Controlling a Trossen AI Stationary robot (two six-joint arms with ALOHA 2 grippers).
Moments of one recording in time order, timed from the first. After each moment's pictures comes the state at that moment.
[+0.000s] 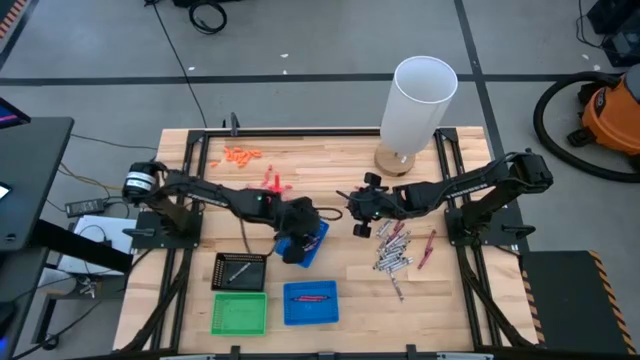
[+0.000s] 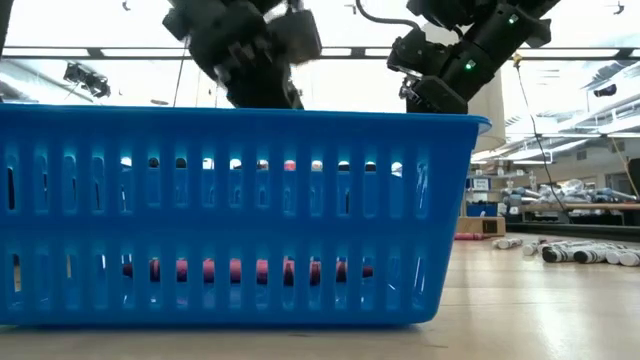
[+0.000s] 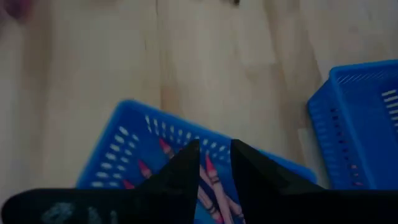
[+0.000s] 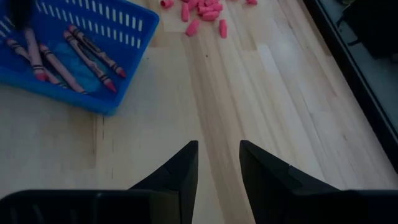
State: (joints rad) left arm -0.09 1.64 1.07 -0.29 0.06 -0.01; right arm 0.07 1.46 0.84 -0.20 0.43 0.05
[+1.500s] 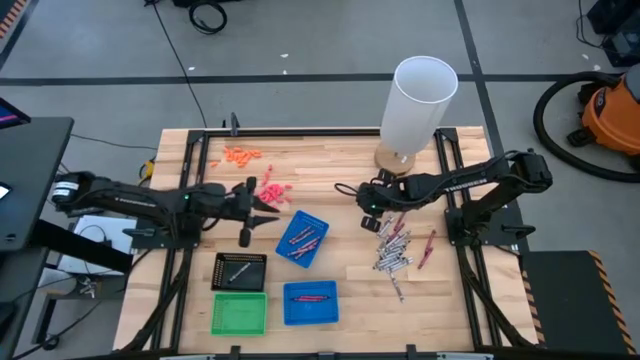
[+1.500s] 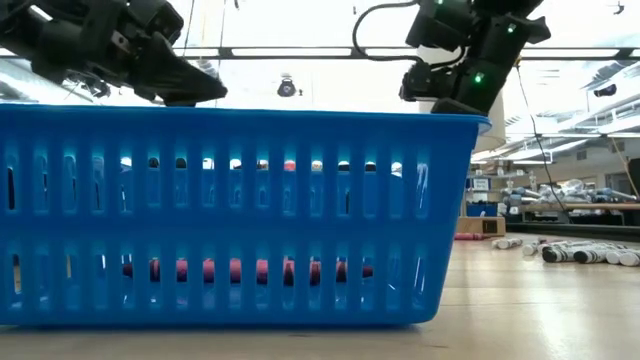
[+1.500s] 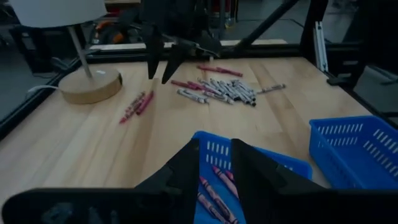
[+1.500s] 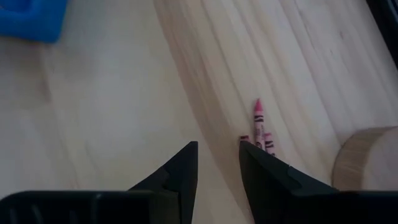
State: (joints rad) left arm -0.01 0.85 0.30 0.33 0.01 0.03; right arm -0.01 1.46 0.89 -0.55 0.37 0.25
